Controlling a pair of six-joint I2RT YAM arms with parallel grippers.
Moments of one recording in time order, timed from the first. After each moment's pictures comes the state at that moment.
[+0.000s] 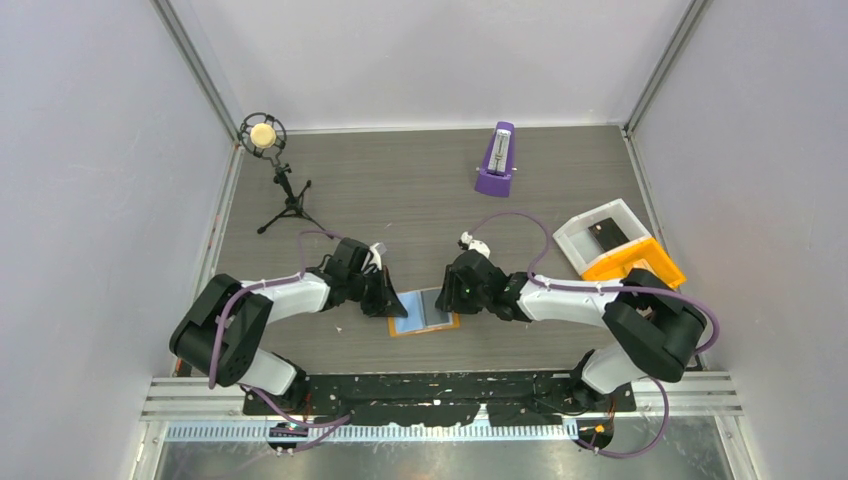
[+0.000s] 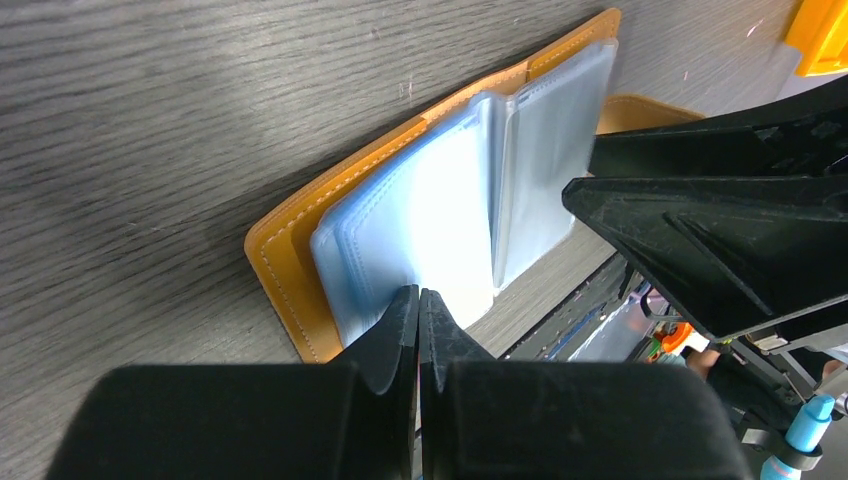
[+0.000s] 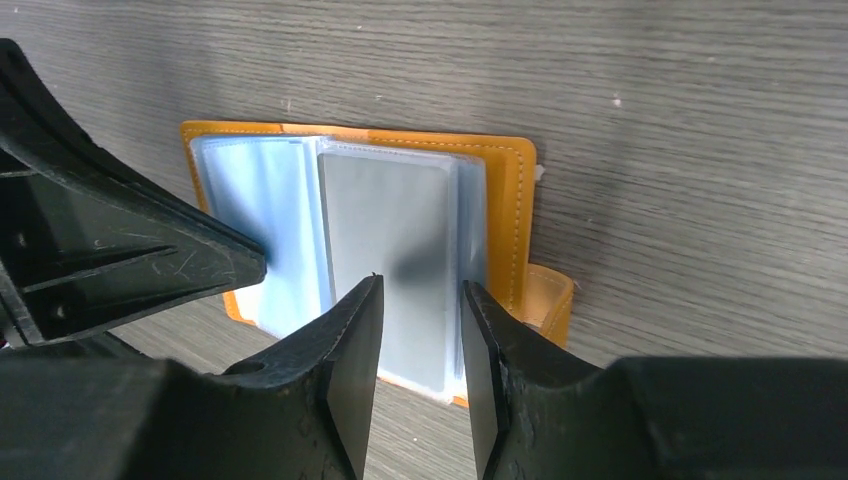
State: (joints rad) left arm -0.51 1.46 0.53 -0.03 0.53 -0.75; right arm 0.90 1.48 0.65 -0.02 0.06 0.88
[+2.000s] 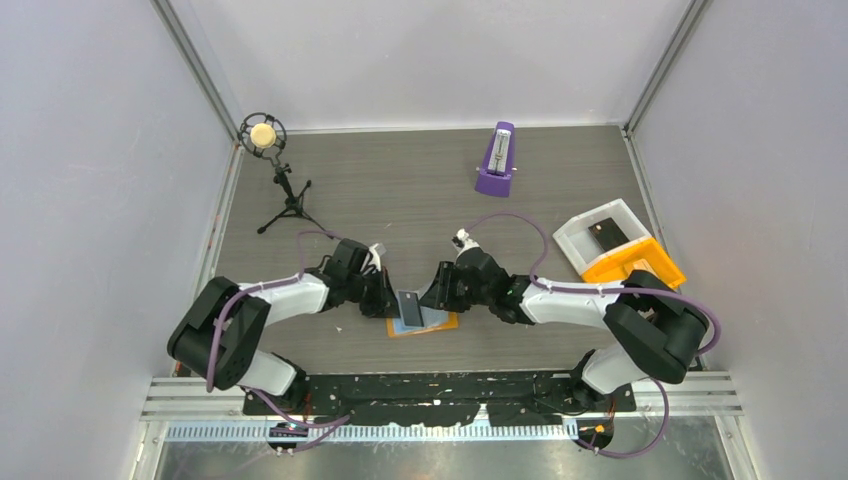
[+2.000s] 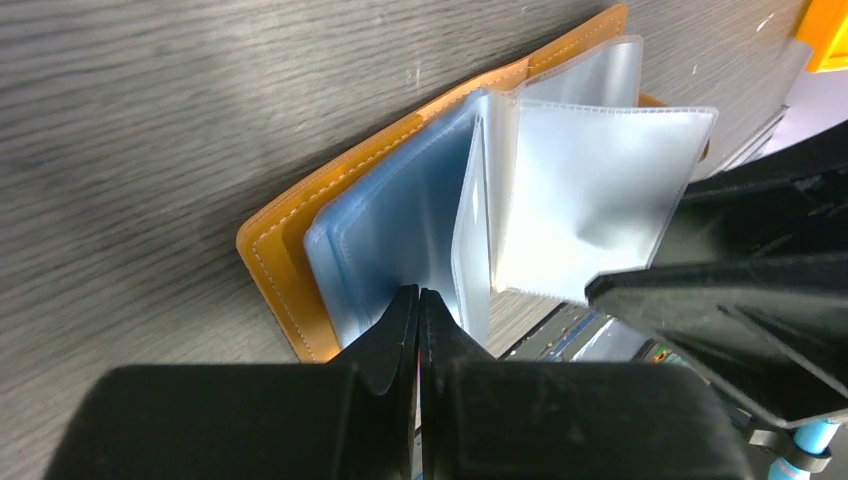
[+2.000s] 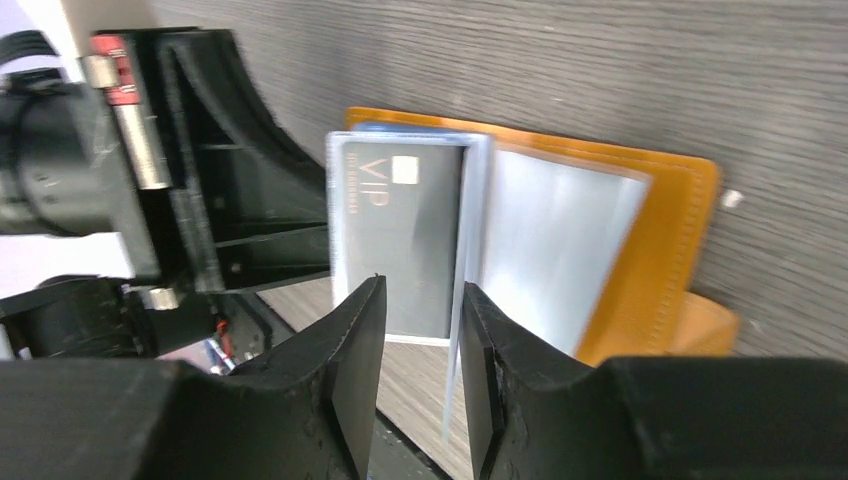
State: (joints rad) left arm -0.51 1.45 0.52 -0.03 0.53 -0.75; right arm 0.89 1.47 0.61 0.23 -0.13 0.95
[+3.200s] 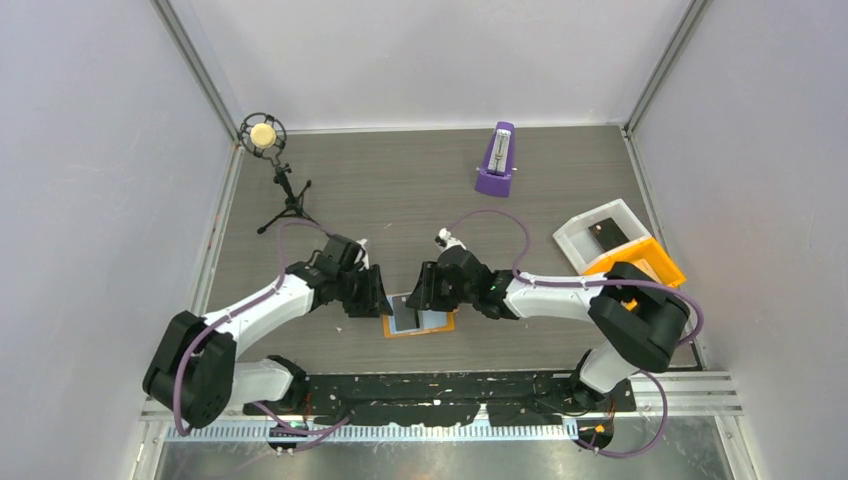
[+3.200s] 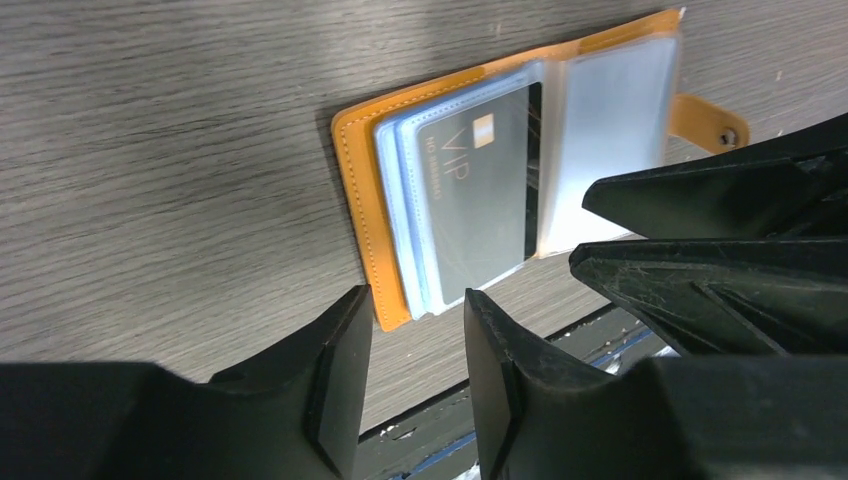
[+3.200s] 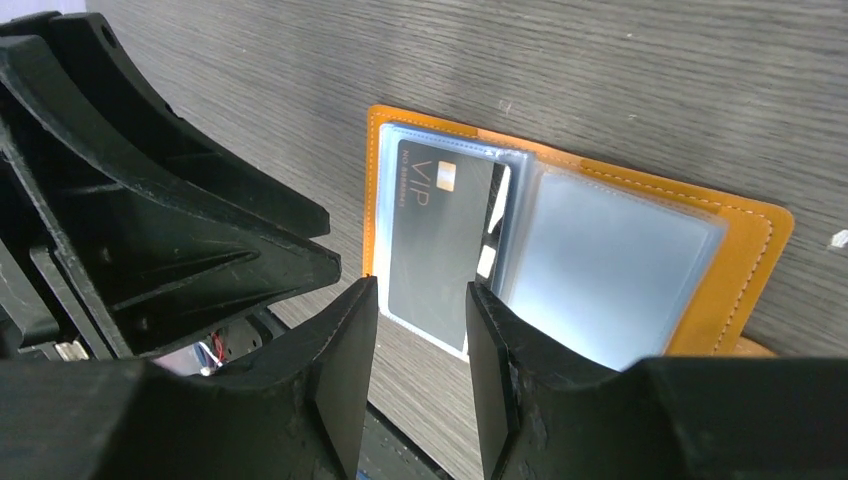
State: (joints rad) left arm -0.51 1.23 0.61 -0.43 0.31 -0.65; right arm 0.95 1.55 0.73 0.13 -0.09 0.93
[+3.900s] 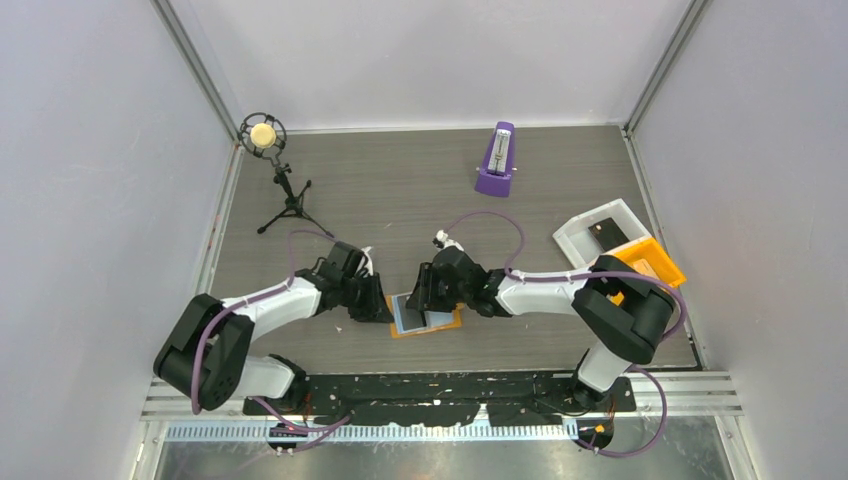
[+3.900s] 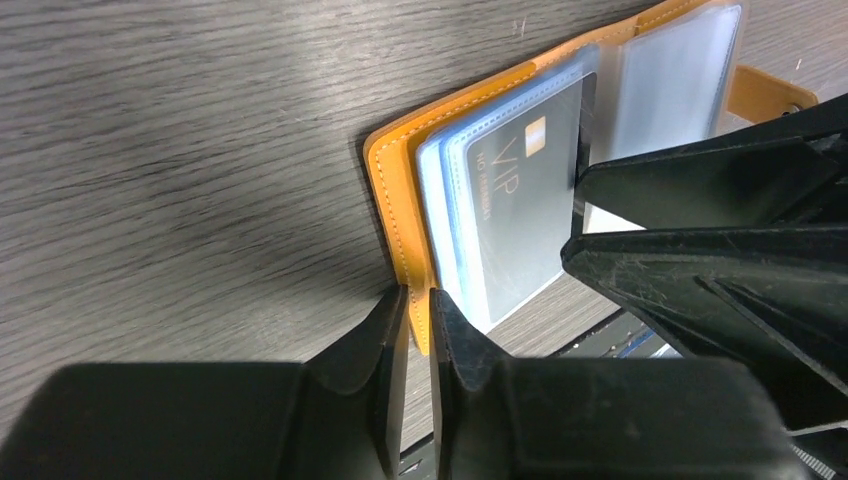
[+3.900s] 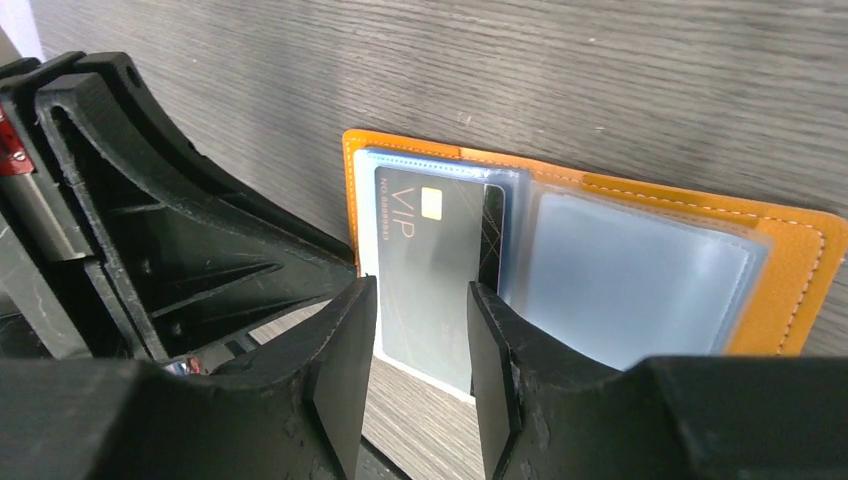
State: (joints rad) left arm -0.51 1.33 0.52 -0.25 0.38 -0.66; right arm 0.95 1.64 0.75 0.15 -0.09 0.94
